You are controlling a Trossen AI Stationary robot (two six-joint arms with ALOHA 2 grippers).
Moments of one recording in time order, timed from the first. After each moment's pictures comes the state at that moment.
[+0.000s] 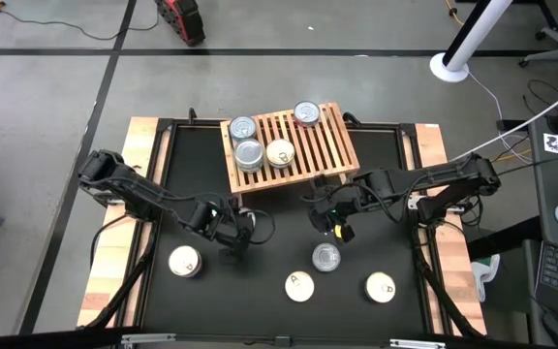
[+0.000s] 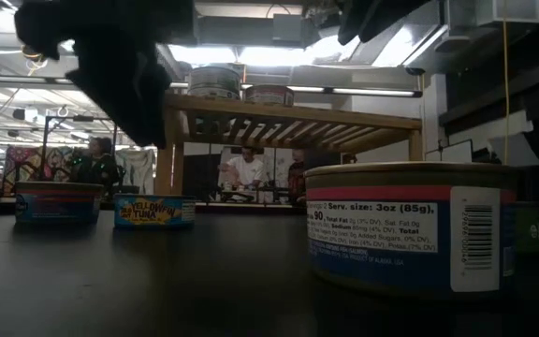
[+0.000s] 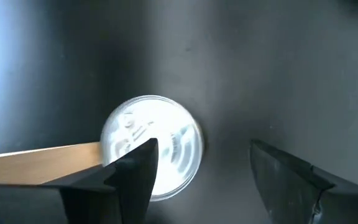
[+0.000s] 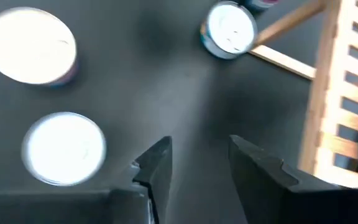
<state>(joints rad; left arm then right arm) -0.34 1.57 1.05 -0.73 -0.33 -0.39 0.20 1.56 1.49 -0.94 0.10 -0.41</state>
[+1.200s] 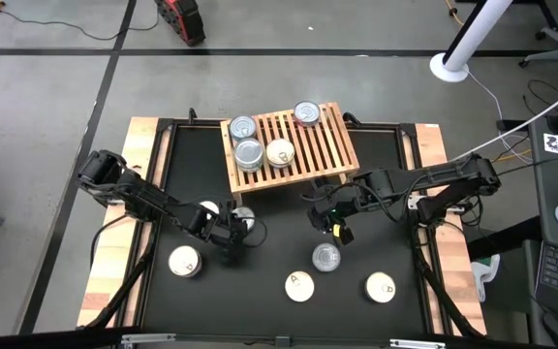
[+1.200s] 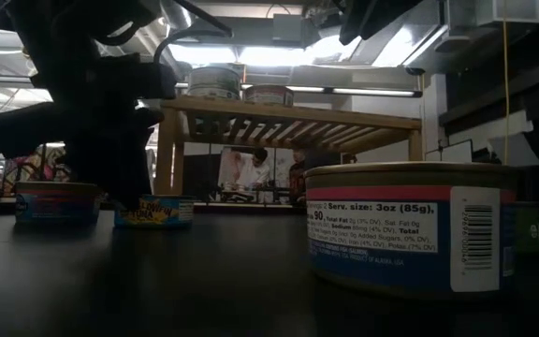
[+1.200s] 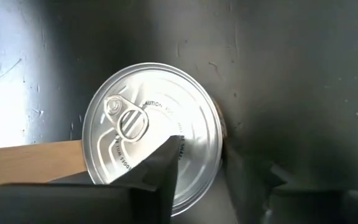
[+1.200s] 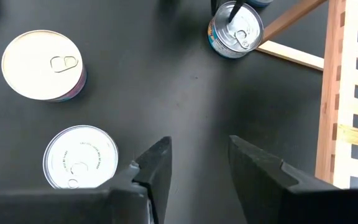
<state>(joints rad) -0.34 1.57 0.78 -0.45 -0.41 -0.20 0.20 1.56 1.49 -0.94 0.07 -0.32</state>
